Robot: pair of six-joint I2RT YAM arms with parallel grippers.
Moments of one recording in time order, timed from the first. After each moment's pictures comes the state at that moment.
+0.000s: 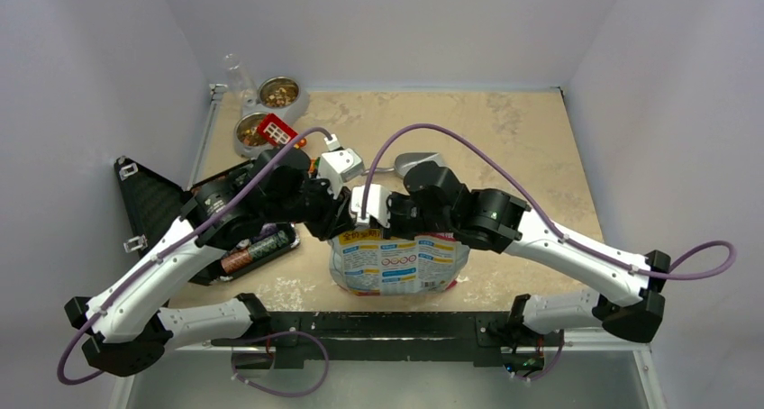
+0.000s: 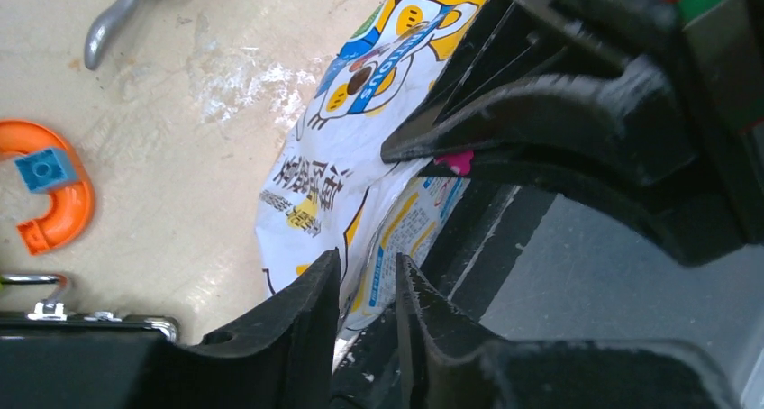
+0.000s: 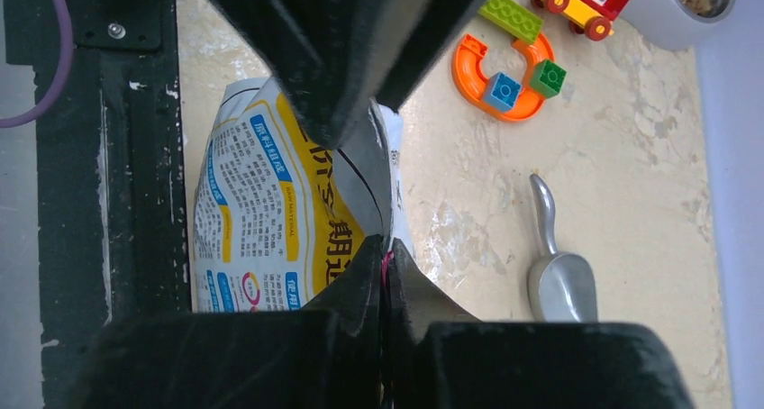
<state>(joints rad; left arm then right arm) -0.86 1.07 1.42 -1.02 0.20 -0.11 1.10 1.26 1.36 -0.68 -0.11 -0.46</state>
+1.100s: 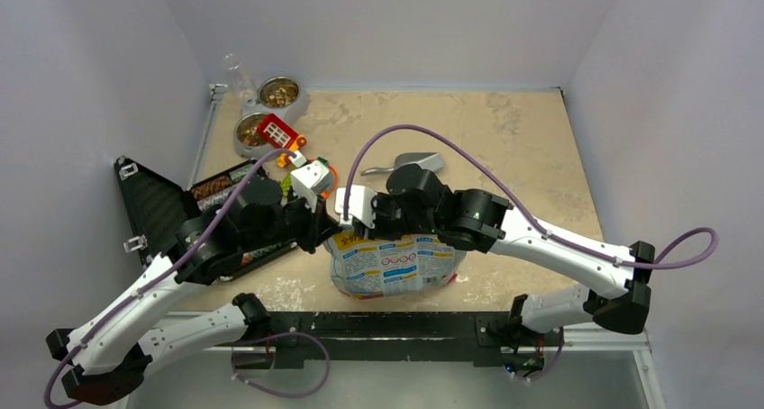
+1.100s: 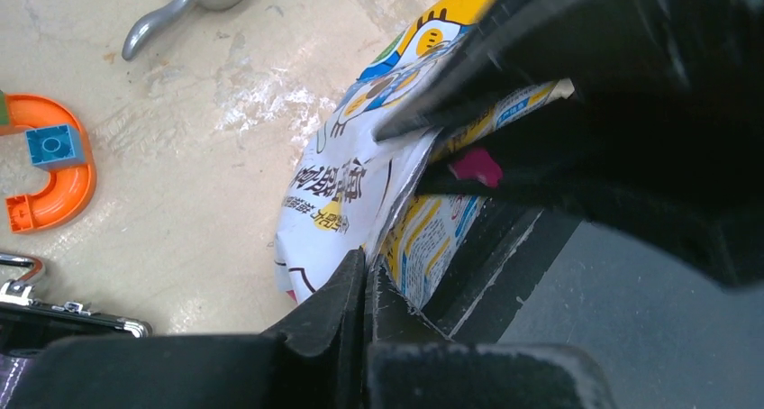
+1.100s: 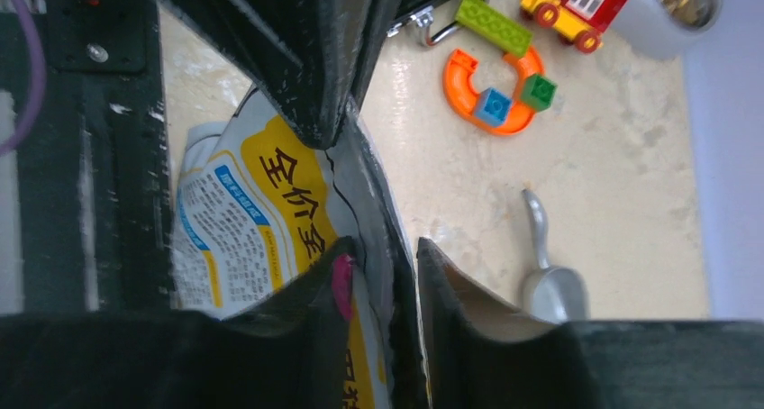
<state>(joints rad) -0.86 0.82 1.13 -0.82 0.09 -0.26 1.14 1.33 1.39 -0.63 -0.04 -0.44</state>
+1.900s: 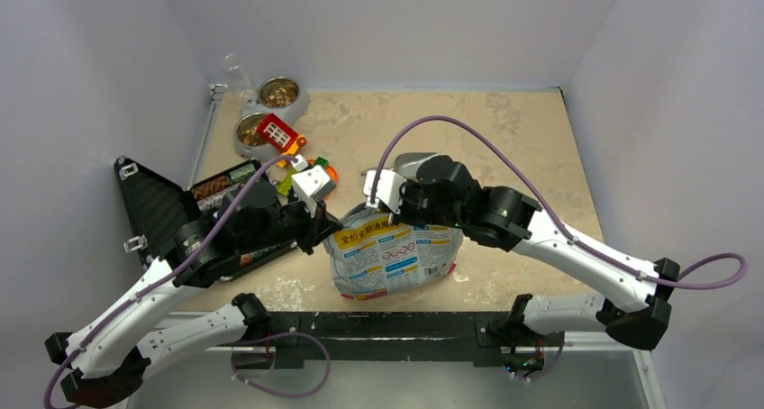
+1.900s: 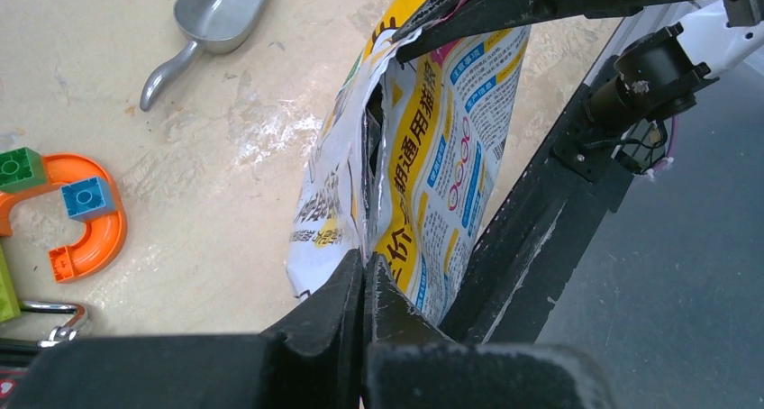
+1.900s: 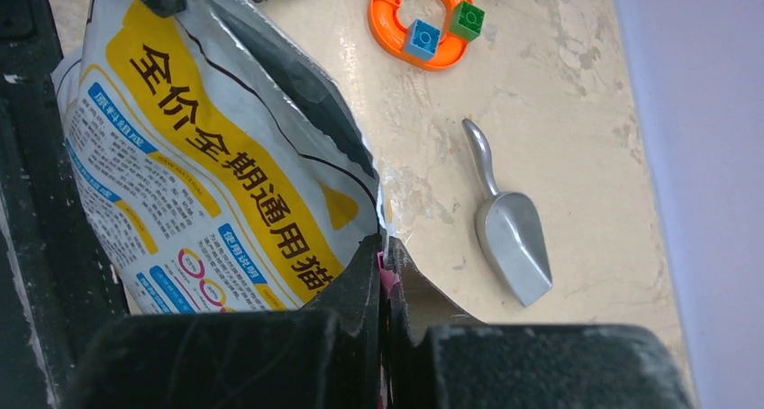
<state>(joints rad) -0.86 0.77 1.09 -0.75 0.13 -0.14 1.04 1.20 1.31 -0.68 0.04 -0.49</state>
